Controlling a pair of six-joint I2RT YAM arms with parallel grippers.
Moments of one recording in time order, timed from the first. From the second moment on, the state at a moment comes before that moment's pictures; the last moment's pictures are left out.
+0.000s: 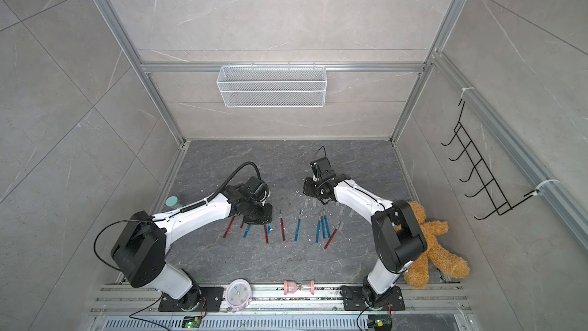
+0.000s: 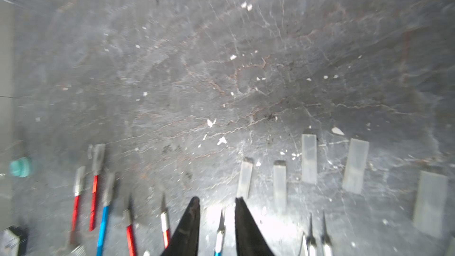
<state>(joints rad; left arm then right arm) -0.74 1.60 1.08 -0.70 0.21 -0.58 0.46 1.64 1.13 -0.41 -0.11 0.58</state>
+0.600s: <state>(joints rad) -0.78 1.76 1.18 -0.76 0.15 -0.62 0.46 1.34 0.85 -0.44 -0.14 0.58</state>
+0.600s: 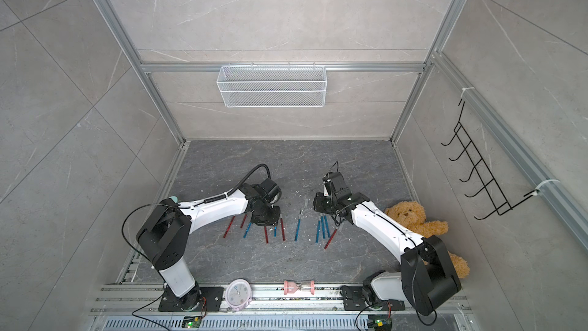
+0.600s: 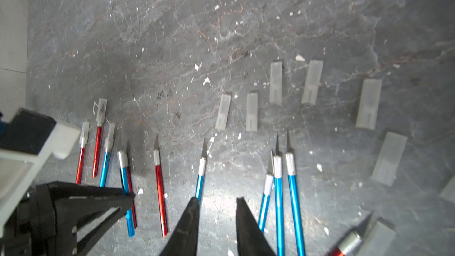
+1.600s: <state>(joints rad) -0.78 1.76 1.22 -0.80 0.14 -0.63 0.89 1.54 0.62 0.29 -0.28 0.72</state>
